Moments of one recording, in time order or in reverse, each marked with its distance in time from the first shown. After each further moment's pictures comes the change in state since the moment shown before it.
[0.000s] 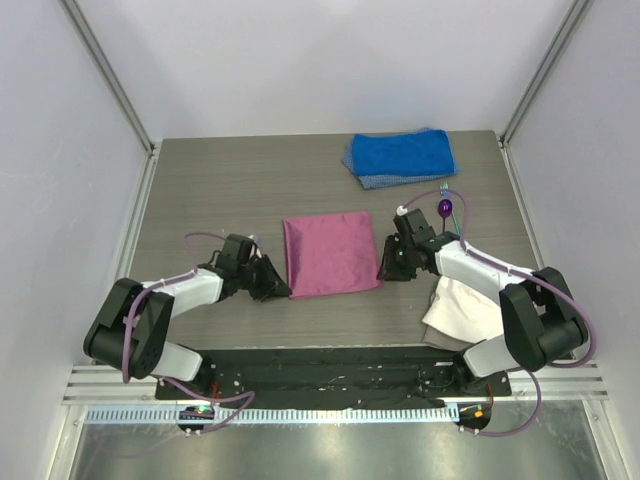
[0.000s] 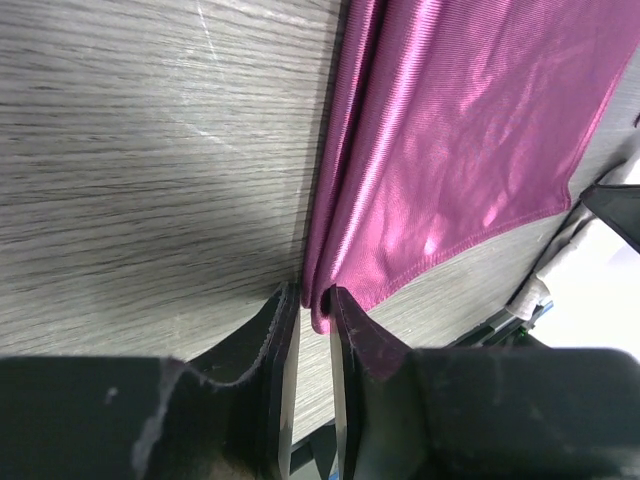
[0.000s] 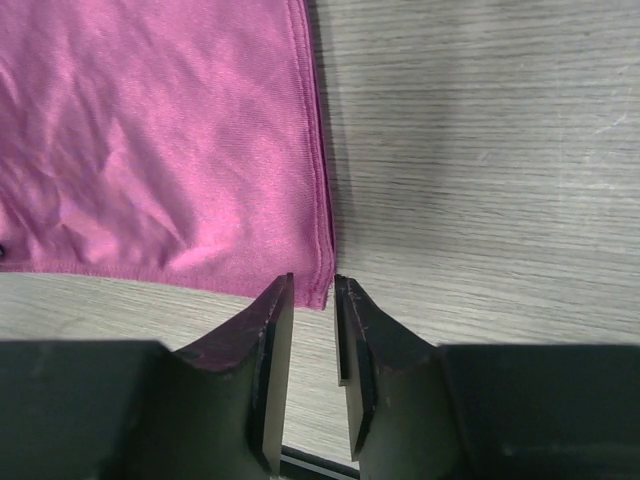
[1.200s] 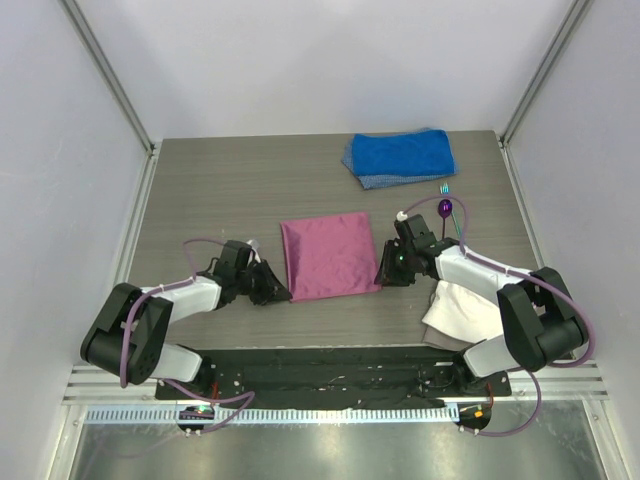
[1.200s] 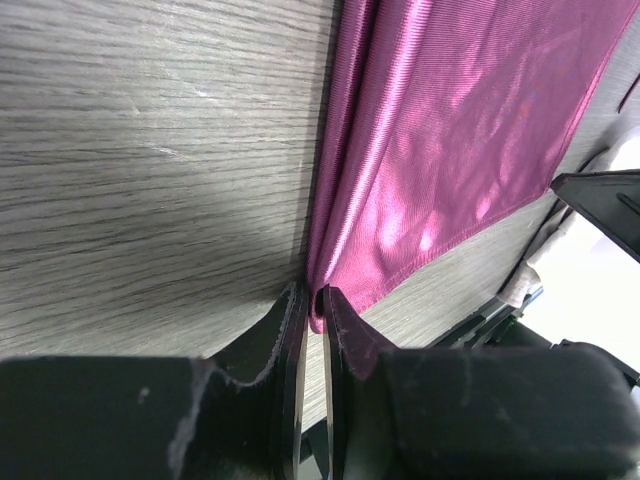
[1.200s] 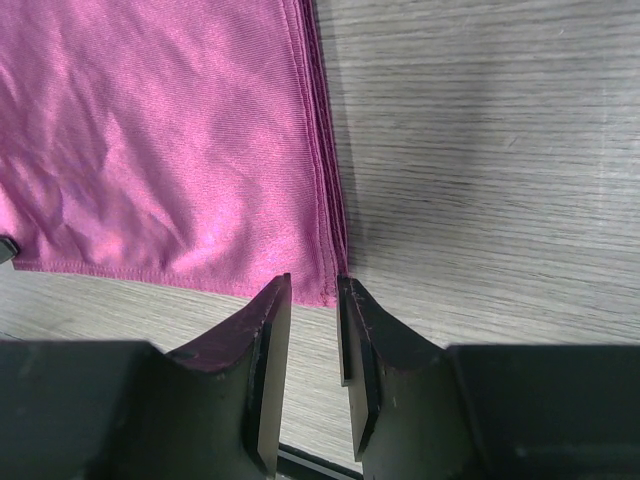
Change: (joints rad) left arm -0.005 -0.030 -0.074 0.085 0.026 -0.031; right arm -0.001 -0.006 -0.060 0.069 -0.056 0.023
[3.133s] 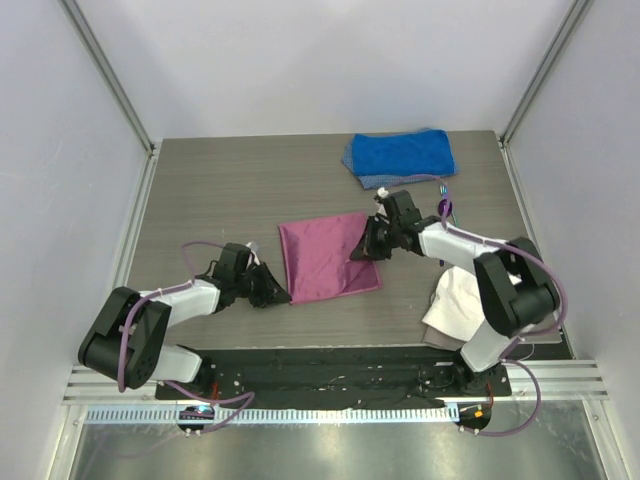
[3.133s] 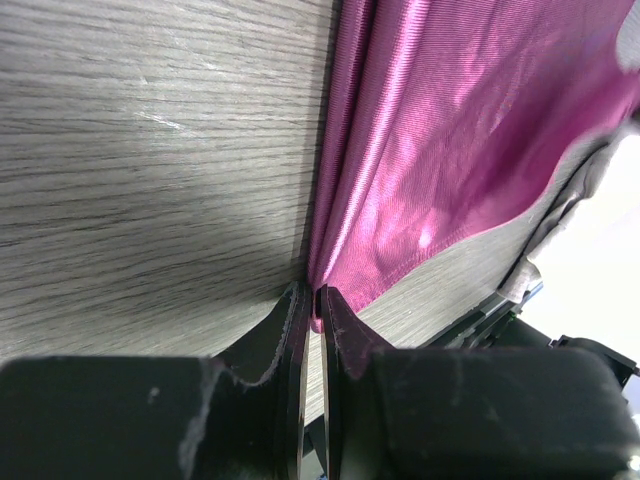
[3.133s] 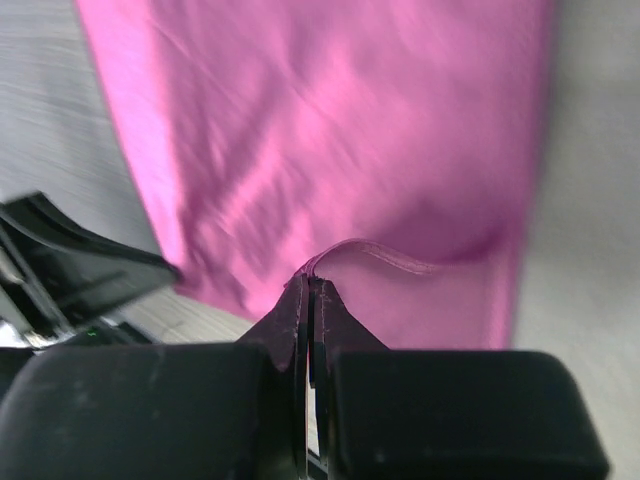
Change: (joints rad) left arm -0.004 -0.024 -0.027 0.009 0.001 -0.014; right arm 0.000 0.149 0.166 0.117 -0.185 0.033
